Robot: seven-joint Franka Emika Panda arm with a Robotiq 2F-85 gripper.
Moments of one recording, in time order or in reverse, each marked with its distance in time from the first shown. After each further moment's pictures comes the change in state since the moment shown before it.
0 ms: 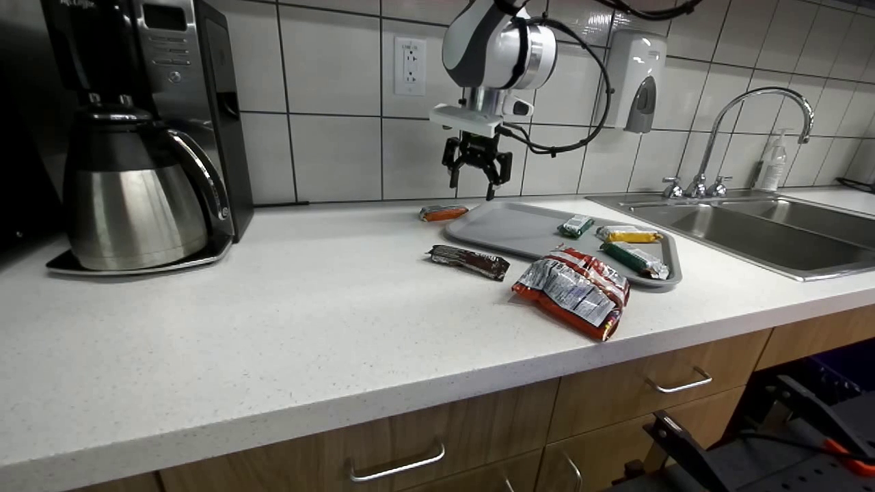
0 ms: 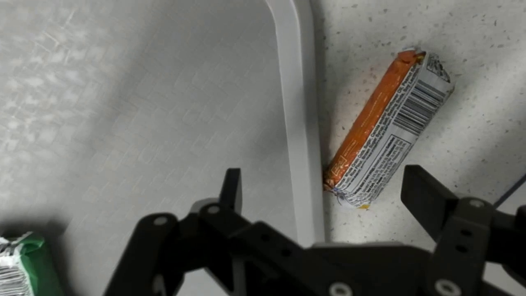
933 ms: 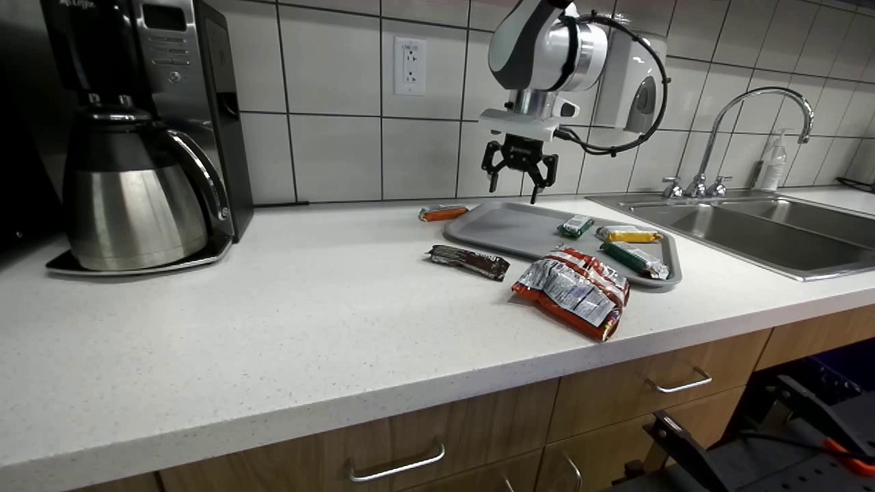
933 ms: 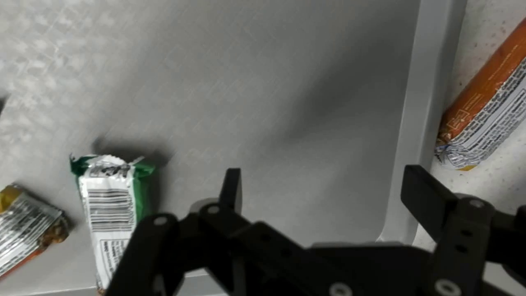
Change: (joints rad) arm -0.073 -0.130 -0.026 -0.220 0.000 0.083 -0.196
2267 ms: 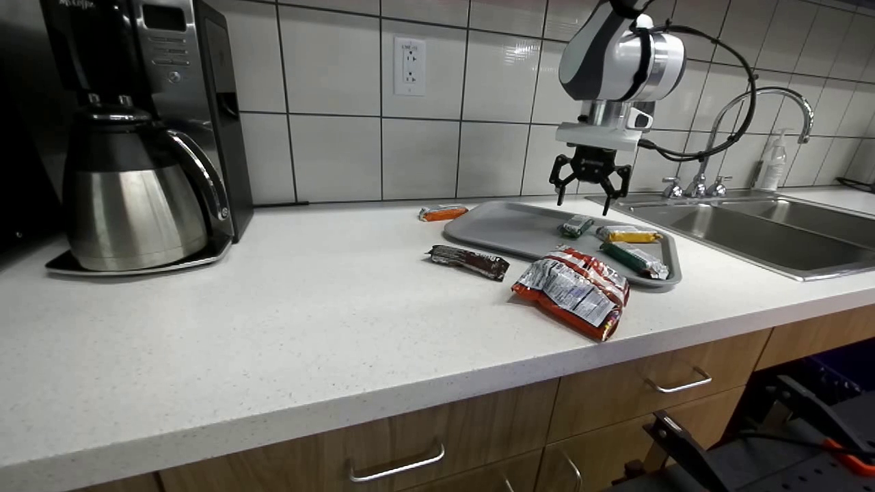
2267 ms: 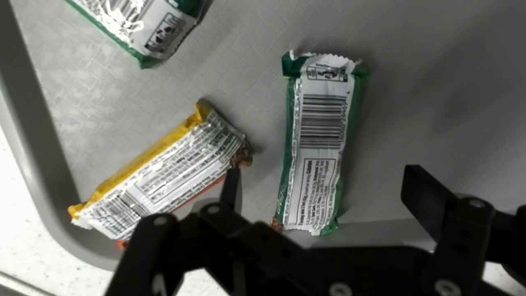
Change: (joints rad) arm -0.171 -0.069 -0.032 -0.140 0.000 0.005 -0.192
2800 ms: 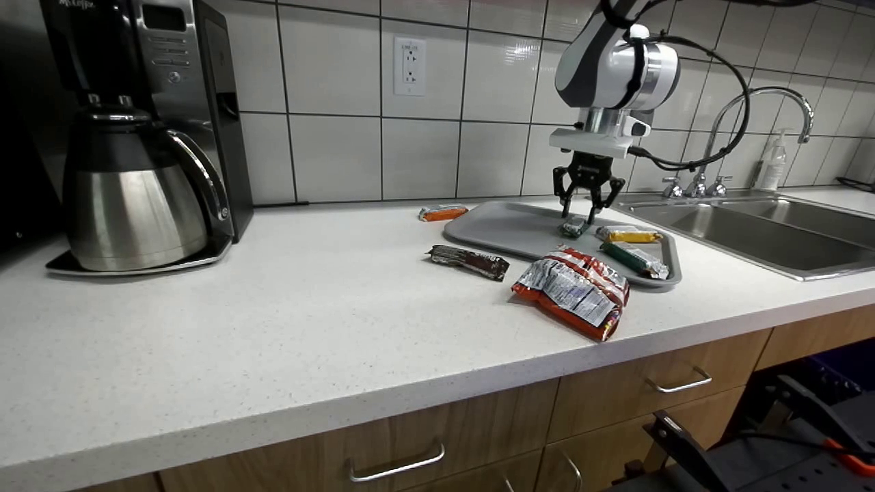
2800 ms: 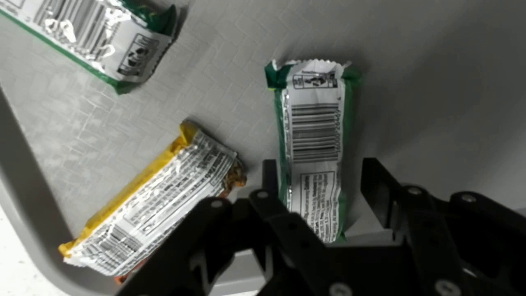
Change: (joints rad) arm -0.001 0.038 0.001 0.021 0.041 0.000 0.066
